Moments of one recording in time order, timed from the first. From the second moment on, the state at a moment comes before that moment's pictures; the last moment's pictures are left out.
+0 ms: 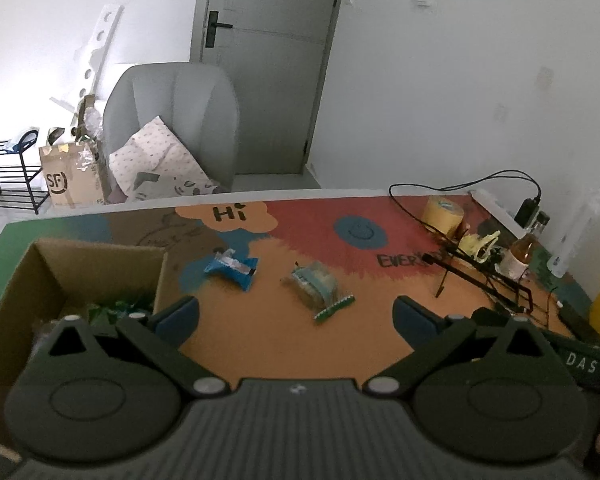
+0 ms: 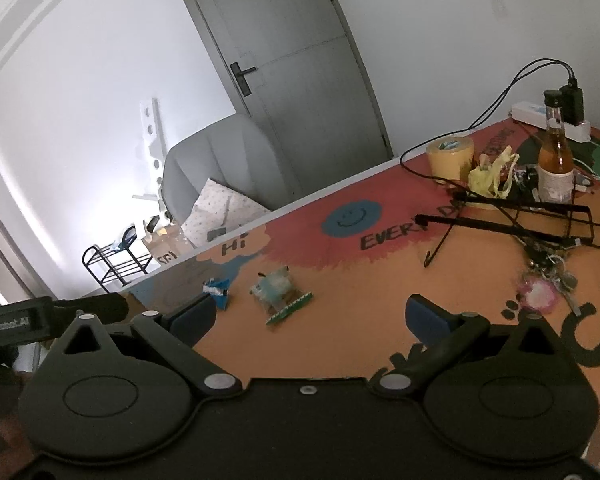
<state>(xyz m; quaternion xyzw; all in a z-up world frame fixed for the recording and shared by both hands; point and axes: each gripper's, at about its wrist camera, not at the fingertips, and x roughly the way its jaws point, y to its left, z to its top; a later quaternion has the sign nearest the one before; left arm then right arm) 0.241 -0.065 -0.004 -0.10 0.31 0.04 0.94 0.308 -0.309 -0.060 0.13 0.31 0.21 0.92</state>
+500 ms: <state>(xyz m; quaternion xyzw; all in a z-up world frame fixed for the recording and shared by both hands) 0.307 -0.063 -0.020 -0.11 0.34 0.07 0.93 0.363 -0.297 -0.070 0.14 0.32 0.24 0.91</state>
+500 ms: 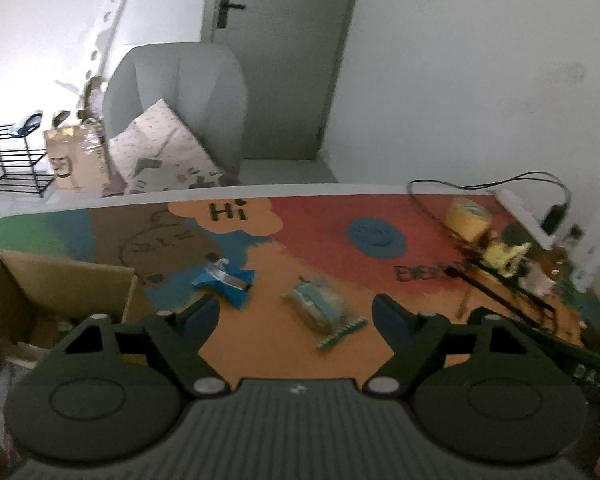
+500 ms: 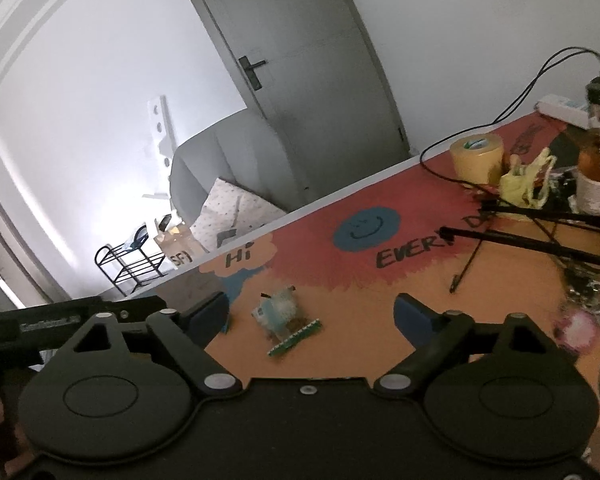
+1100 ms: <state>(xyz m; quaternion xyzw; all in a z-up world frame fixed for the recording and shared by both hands) 0.364 -0.036 -0.054 -0.14 0.37 0.15 0.91 0.425 -0.235 -0.107 0.09 0.38 0.30 0.87</state>
